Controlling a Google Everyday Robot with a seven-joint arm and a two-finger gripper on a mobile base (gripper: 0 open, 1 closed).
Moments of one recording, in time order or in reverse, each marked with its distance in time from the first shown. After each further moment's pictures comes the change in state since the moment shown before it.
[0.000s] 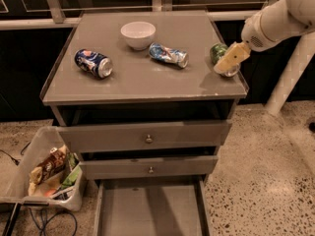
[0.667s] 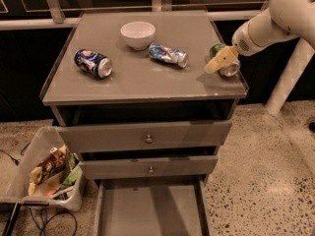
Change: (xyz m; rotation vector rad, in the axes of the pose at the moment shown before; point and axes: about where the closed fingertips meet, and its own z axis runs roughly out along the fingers) arm 0.010 -0.003 0.053 -0.053 0.019 0.185
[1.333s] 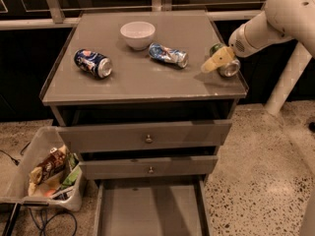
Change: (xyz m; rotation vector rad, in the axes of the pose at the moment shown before) arm -0.001 0.002 0.018 -0.032 0.000 0.081
